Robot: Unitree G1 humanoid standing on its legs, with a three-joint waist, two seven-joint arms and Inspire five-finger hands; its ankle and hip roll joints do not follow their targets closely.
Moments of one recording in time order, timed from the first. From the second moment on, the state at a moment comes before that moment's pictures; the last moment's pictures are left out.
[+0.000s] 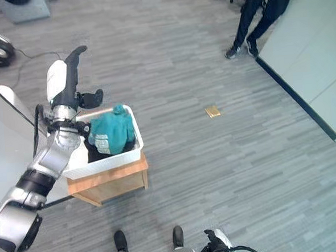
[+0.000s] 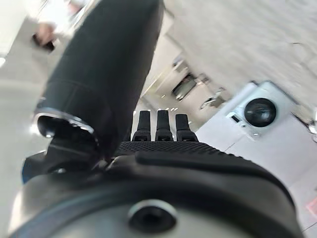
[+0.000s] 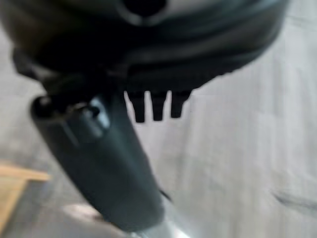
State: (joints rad) left arm -0.72 0.52 -0.37 0.37 0.15 0.00 0.47; right arm -0.10 -0.27 0.38 1.16 -0.17 0.05 -0.23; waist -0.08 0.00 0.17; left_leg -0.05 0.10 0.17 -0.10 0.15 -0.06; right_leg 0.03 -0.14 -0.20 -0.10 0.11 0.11
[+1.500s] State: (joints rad) left arm 0.26 0.35 -0.06 0.26 -0.07 -0.13 0.30; right arm 0.27 -0.40 0.08 0.10 -0.09 -0.08 -0.23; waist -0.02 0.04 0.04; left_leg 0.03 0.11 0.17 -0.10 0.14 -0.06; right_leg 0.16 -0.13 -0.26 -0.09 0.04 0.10
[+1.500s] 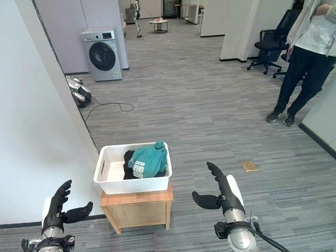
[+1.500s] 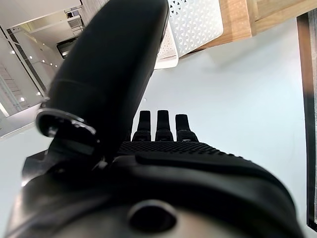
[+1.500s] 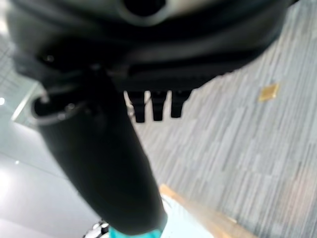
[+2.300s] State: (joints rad) left arm -0.09 0.38 -0.18 0.26 -0.13 -0.14 0.28; right arm 0.00 -0.48 0.18 0.05 -0.19 -0.05 -0.29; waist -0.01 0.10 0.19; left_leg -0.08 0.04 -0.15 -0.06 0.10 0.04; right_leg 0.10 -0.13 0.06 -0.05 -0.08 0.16
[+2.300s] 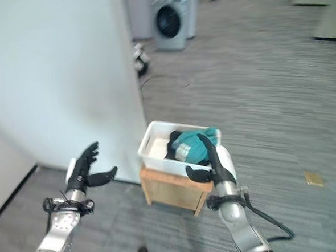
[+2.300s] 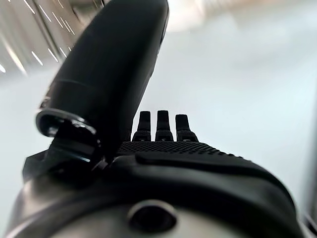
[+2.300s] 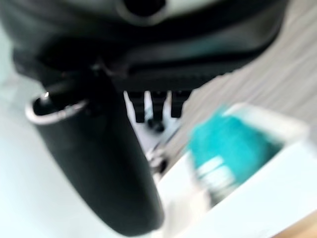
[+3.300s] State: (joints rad) left arm 0.01 0.38 0.01 0.07 -0.35 -0.19 0.29; right arm 0.07 -0.48 -0.01 -0.05 -0.16 -0.12 -0.27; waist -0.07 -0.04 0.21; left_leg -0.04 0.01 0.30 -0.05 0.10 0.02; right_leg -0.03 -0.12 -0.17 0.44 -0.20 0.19
